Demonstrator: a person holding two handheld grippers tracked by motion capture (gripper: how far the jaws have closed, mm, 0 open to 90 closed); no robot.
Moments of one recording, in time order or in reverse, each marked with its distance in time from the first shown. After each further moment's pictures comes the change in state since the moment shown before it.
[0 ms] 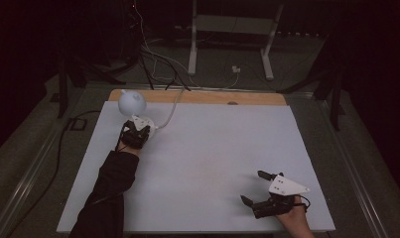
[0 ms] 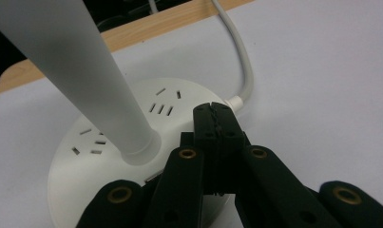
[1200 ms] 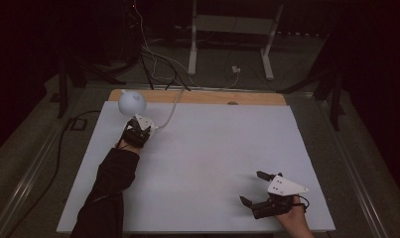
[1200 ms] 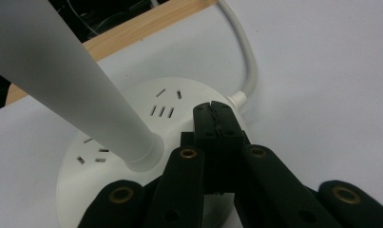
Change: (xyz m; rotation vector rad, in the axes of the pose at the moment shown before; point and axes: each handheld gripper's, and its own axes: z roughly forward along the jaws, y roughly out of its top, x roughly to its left) left arm -0.002 0.005 0.005 0.045 0.019 0.081; right arm 0.002 0.000 0.002 0.010 0.008 -0.004
